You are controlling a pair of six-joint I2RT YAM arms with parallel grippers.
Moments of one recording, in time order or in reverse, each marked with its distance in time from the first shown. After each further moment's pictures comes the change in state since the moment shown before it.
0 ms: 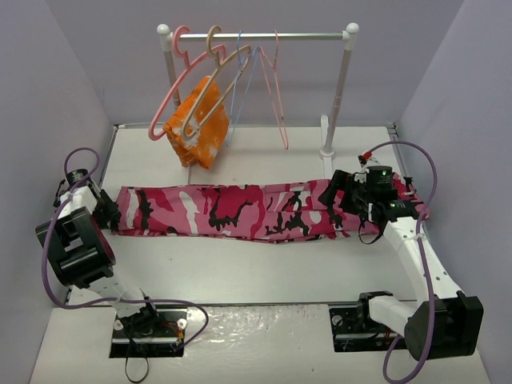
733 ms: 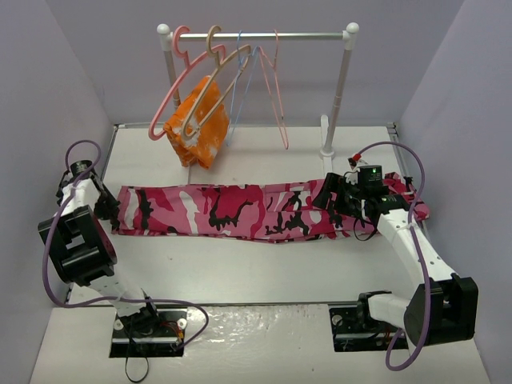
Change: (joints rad) left arm -0.053 -0.003 0.081 -0.083 -0.034 -0.064; right arm 0.029 0.079 0.000 0.005 -0.027 0.000
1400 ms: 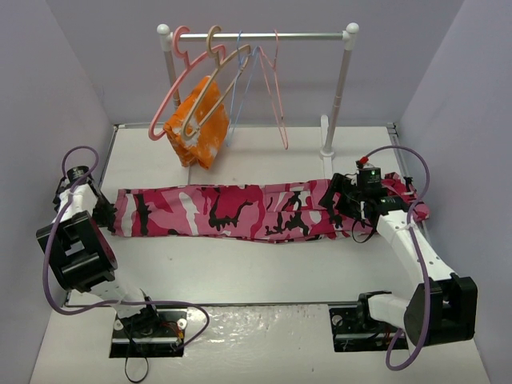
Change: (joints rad) left arm 0.034 -0.037 -0.054 -0.015 -0.040 0.031; right arm 0.000 0.000 -0.016 -0.002 0.142 0.088
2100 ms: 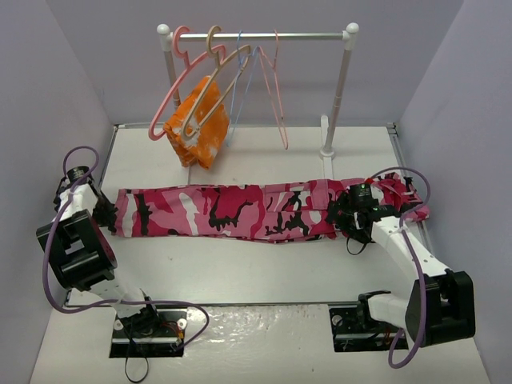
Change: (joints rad) left arm 0.000 0.010 0.000 0.012 0.021 0.002; right arm 0.039 0.006 -0.119 -0.090 0.240 0.221
